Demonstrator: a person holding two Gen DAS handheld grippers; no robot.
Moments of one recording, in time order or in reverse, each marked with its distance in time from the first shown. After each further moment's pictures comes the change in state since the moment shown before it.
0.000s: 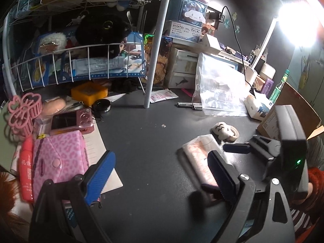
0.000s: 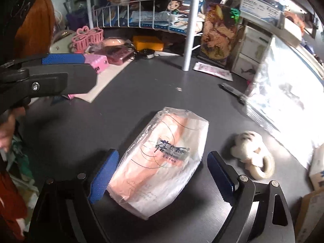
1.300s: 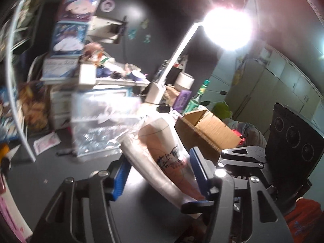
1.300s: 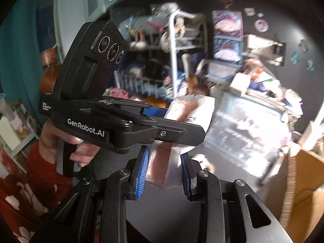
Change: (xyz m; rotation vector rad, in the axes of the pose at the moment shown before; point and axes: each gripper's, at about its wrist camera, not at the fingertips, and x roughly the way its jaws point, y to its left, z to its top) left arm -0.011 -0.174 0.106 0.129 -0.010 -0.532; right arm -0.205 -0.066 -0.014 0.026 -0.285 0.143
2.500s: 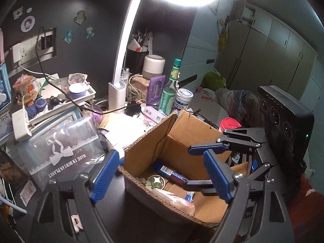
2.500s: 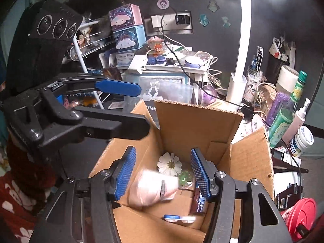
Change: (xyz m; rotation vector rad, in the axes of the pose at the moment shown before) left arm 0.107 -0.097 0.063 0.227 0.165 0.008; right arm -0.093 -0.148 -0.042 0.263 0.101 -0.251
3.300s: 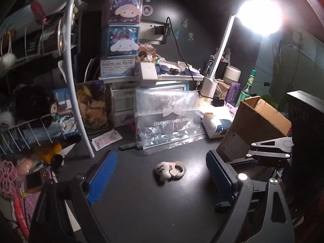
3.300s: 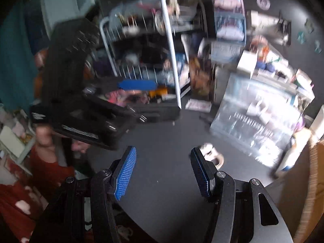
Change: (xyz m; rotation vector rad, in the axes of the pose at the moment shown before) left arm -0.111 0.124 -0.154 -0.200 -0.127 0.387; right arm 0.105 0.179 0.011 -0.209 0.061 0.282
